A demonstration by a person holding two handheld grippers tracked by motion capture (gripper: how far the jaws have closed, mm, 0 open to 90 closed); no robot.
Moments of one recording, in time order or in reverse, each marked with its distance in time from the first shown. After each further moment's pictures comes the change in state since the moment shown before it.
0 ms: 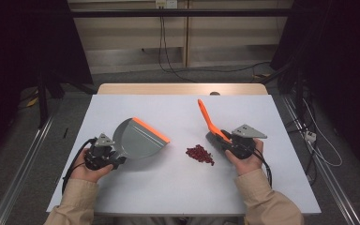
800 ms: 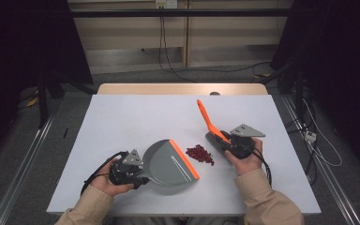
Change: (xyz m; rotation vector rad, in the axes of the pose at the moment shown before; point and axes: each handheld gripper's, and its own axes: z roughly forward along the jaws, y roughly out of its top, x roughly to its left) left arm -0.061 0.009 0.026 0.123 -0.207 0.257; right arm 0.002 0.004 0.002 0.057 0.013 -0.030
